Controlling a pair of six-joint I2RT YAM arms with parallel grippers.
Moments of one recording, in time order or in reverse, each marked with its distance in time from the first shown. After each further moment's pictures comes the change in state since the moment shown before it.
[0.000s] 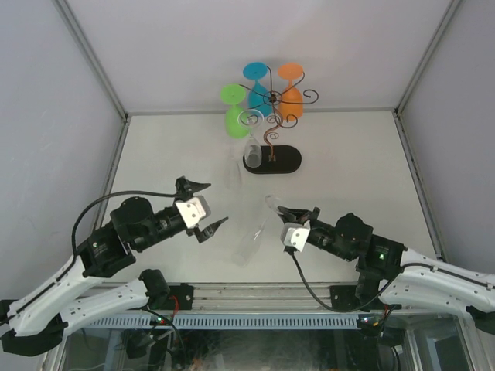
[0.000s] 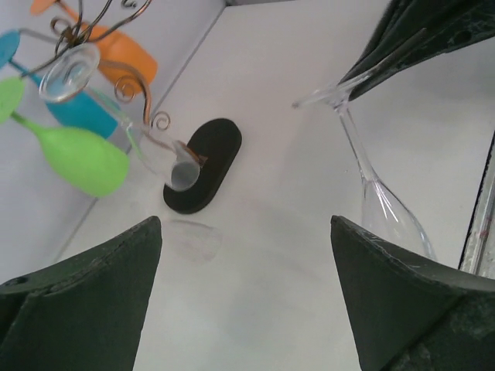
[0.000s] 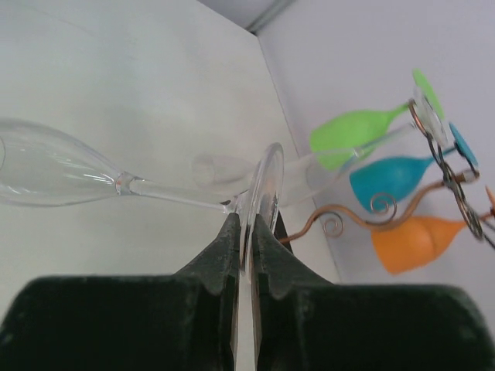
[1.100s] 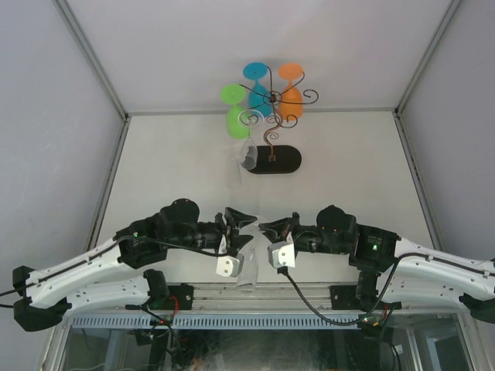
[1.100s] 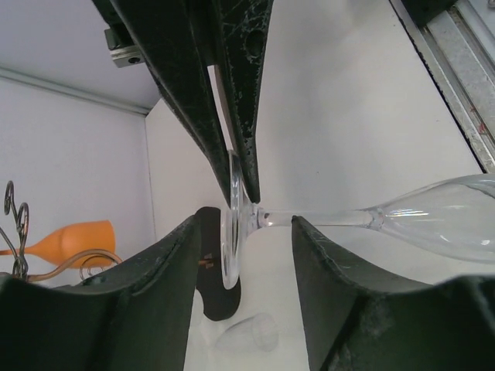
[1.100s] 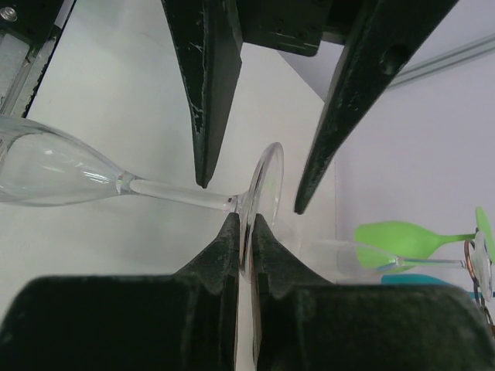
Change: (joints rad) left arm -0.160 0.183 -0.056 0.067 0.320 0.654; right arm 0.055 0.172 0.211 -0.212 -0.306 -0.166
